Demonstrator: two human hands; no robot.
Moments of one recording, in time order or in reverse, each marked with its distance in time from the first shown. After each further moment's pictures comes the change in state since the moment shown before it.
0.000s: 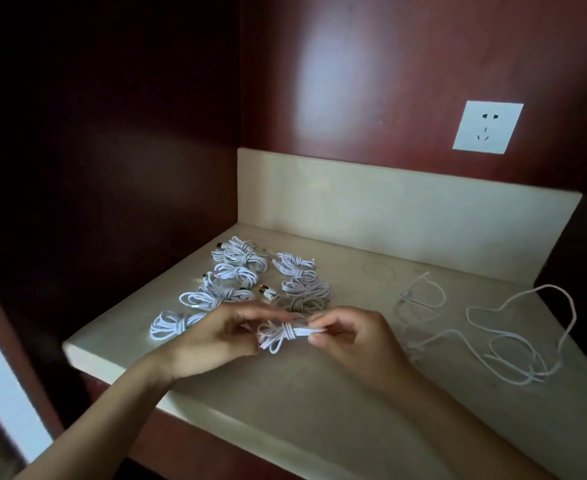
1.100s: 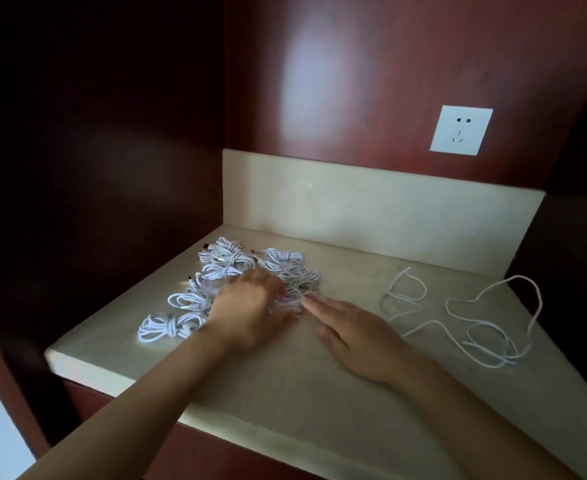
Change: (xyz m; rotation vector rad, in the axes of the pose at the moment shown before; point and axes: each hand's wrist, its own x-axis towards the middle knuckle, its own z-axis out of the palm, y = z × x) left_hand 0.052 -0.008 0.018 1.011 0.274 -0.033; right_hand 0.008 0.001 -0.021 -0.852 -0.345 -0.081
